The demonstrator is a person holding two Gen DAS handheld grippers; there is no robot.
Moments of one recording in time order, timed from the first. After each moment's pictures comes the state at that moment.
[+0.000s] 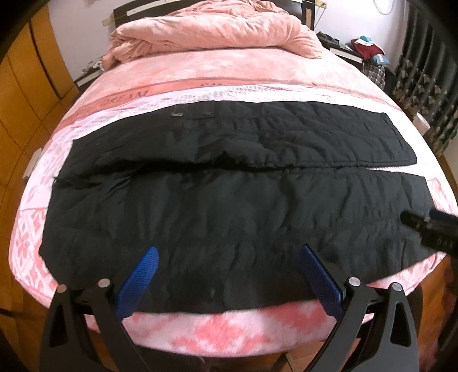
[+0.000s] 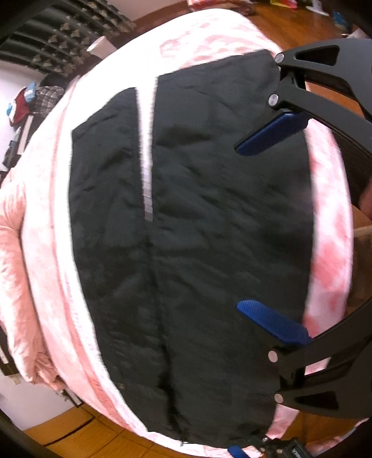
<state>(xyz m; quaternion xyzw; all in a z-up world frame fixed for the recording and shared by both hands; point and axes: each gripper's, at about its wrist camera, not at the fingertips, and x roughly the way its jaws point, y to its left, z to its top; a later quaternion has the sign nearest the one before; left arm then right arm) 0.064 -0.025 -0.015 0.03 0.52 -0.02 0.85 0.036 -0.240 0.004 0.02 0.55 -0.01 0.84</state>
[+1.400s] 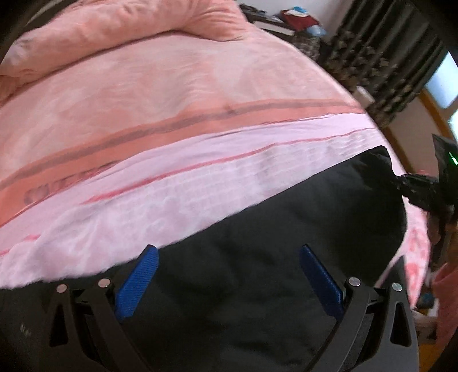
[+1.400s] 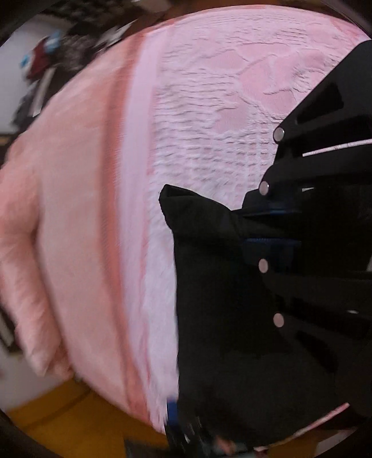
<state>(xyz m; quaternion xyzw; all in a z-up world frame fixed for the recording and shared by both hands) 0.397 -0.194 -0.064 0.03 0.56 -0.25 0.79 0.295 -0.488 -0.016 0.01 0.52 0.14 0.84</state>
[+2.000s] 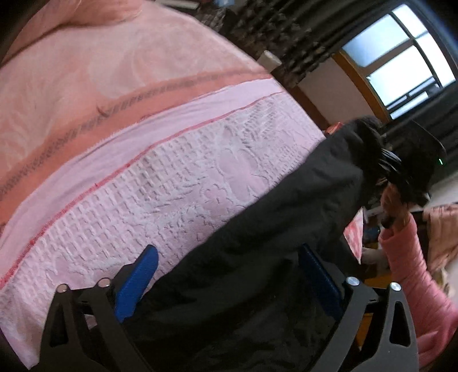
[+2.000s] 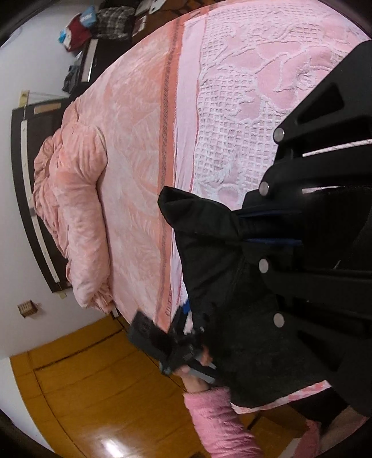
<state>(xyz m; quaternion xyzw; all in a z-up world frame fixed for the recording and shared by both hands) 0.411 -0.256 -0.069 0.03 0.57 -0.48 0.67 0.236 -0.510 0.043 0.05 0.39 0.25 0.88</state>
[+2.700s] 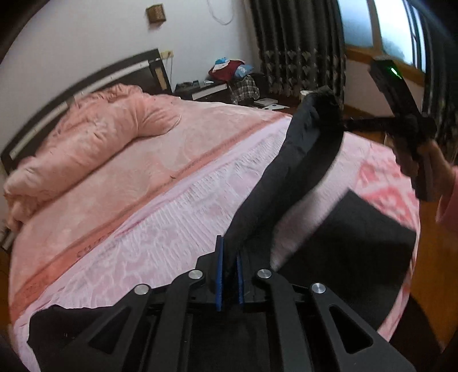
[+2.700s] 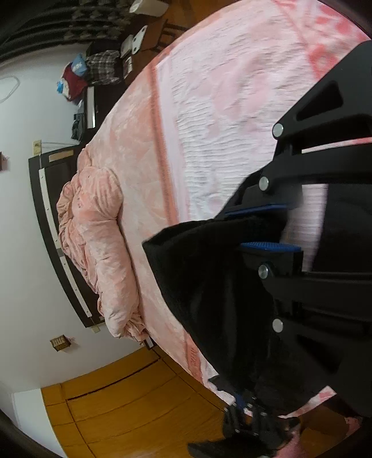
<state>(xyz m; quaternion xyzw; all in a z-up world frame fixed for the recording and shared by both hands) 0.153 -0.241 0.027 0.22 0.34 -0.30 0.87 0.133 -0.501 0.044 0.10 0.35 0.15 0.92</state>
